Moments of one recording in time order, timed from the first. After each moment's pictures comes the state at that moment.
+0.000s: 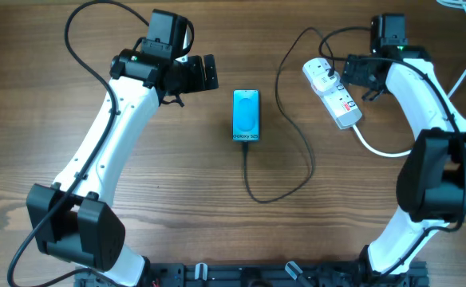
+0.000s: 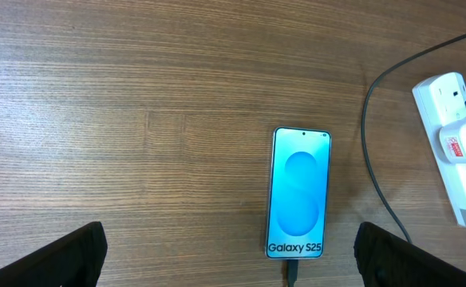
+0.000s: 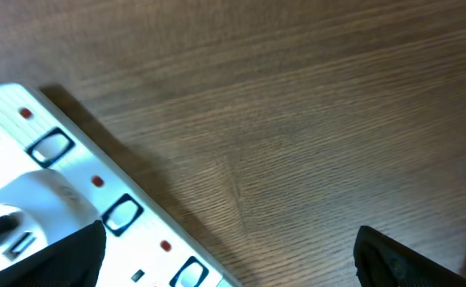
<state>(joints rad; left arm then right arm) -0.29 1.74 1.56 -0.87 0.05 -0.39 -0.04 1.98 1.51 -0.72 0.19 0.20</state>
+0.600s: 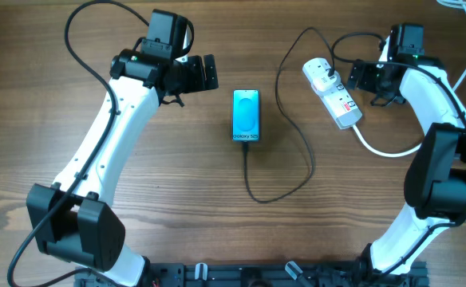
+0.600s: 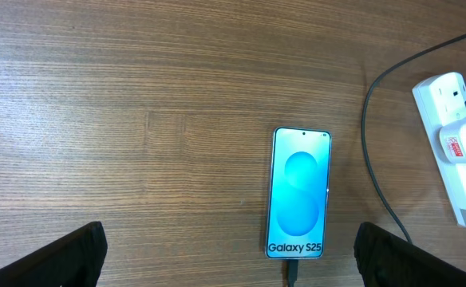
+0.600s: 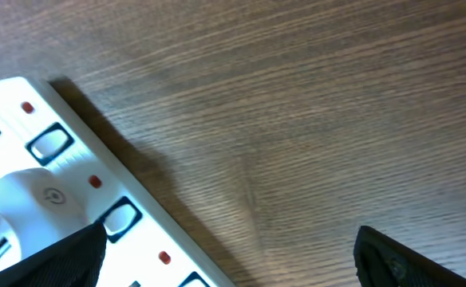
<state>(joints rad) -0.29 1.74 1.56 -0.87 0.05 -0.39 -0.13 1.99 1.44 -0.62 -0.02 0.18</state>
